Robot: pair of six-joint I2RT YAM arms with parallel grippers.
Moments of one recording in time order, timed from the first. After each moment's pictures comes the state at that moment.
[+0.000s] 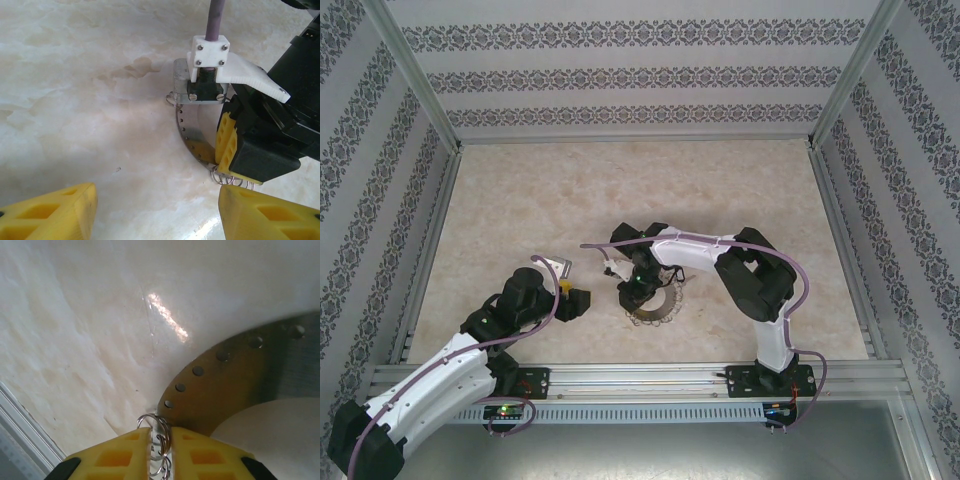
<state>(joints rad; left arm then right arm) -0.56 0.63 0.30 -0.28 0.15 -0.36 0.85 1.98 1.32 -0.88 -0.46 0.06</state>
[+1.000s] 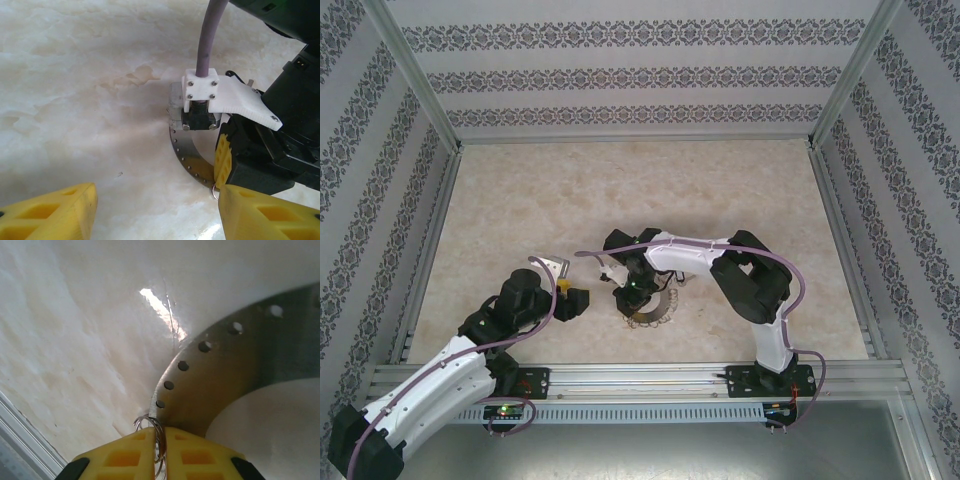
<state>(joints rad) -0.56 0.59 0.30 -0.28 0.14 -0.36 0.90 1.99 1.32 -0.88 -0.42 0.10</state>
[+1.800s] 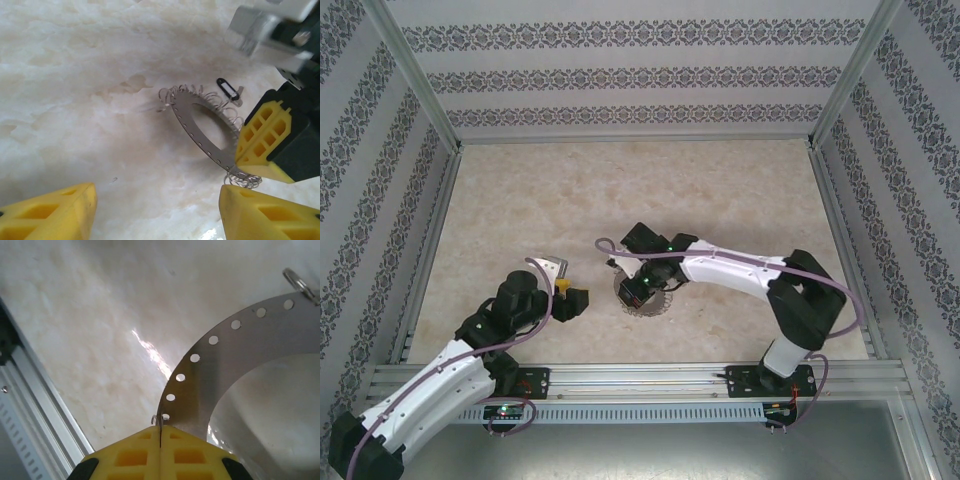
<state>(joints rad) -0.56 0.54 0.29 -0.28 0.16 -0.36 0.89 1.65 1.09 -0.59 -0.41 0.19</state>
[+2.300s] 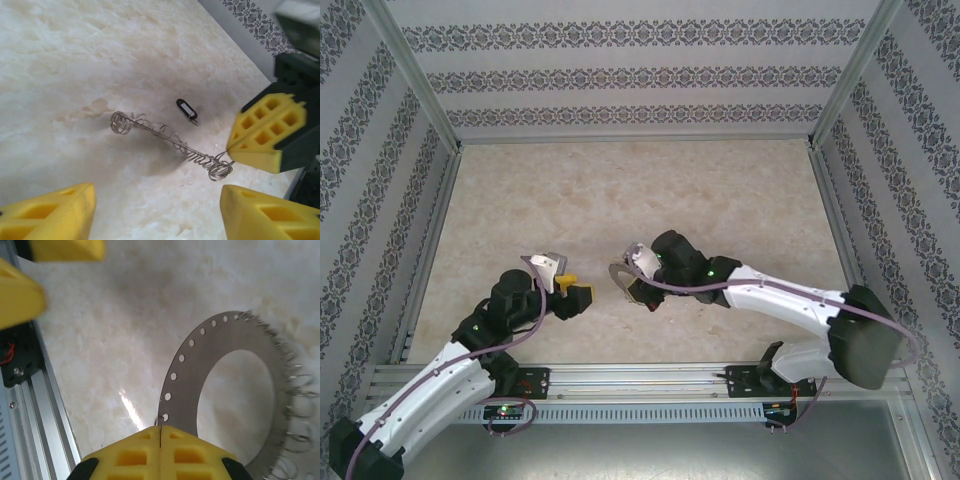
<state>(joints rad) -0.56 0.54 0.31 -0.21 0.25 -0.42 0.89 1.31 0.80 -0.25 -0.35 0.11</state>
